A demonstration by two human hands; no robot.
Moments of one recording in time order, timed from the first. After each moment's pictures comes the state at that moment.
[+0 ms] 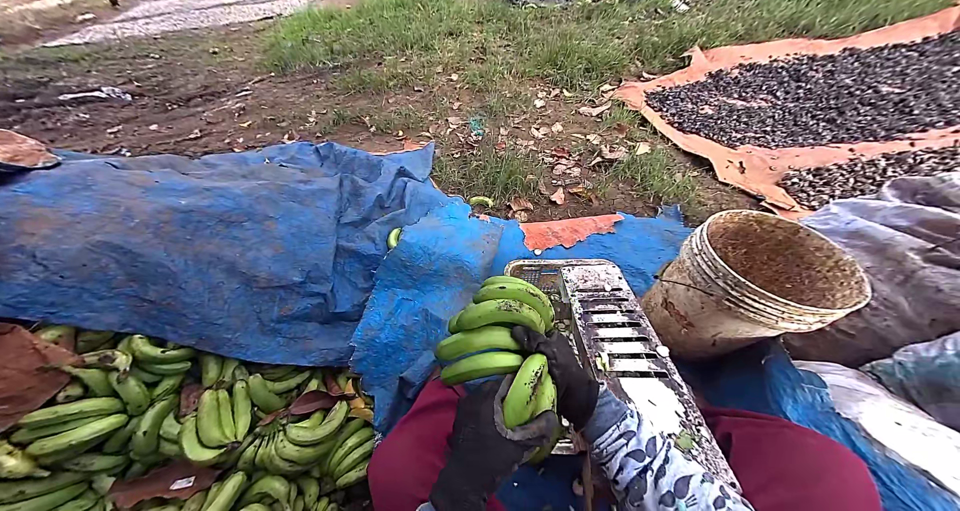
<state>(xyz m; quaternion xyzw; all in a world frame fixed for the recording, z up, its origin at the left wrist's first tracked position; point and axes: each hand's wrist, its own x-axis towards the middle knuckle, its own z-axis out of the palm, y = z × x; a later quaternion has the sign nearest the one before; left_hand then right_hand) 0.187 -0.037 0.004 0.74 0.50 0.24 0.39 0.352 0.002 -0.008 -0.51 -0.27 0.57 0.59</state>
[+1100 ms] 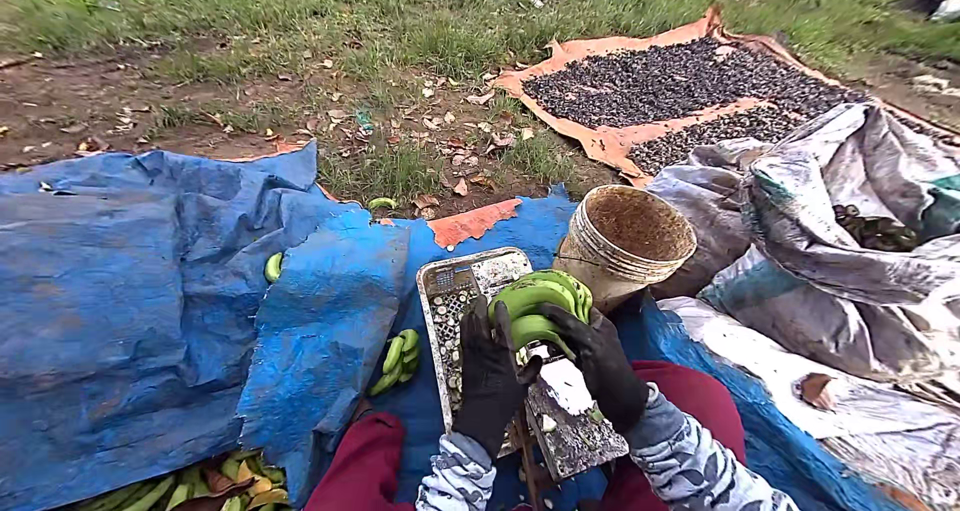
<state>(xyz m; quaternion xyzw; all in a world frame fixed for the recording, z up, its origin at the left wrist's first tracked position) 0.349 0.022 -0.043 0.85 0.34 0.38 0.16 0.481 -0.051 0.022 -0.62 -0.19 0.36 0.68</state>
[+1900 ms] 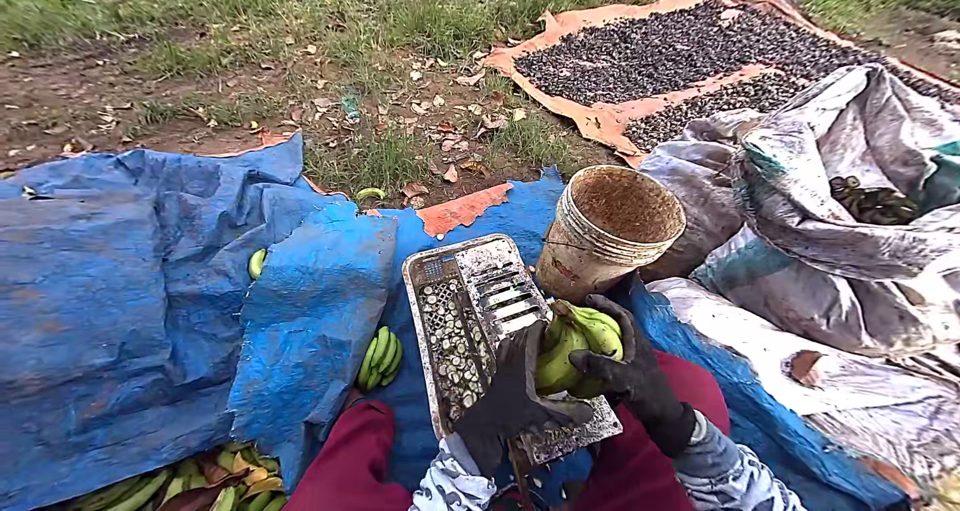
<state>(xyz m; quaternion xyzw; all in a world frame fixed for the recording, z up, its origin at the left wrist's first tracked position) 0.378 -0.015 -0.047 0.77 0.17 0.17 0.59 0.536 -0.131 -0.006 -0.68 -0.35 0.25 0.59</state>
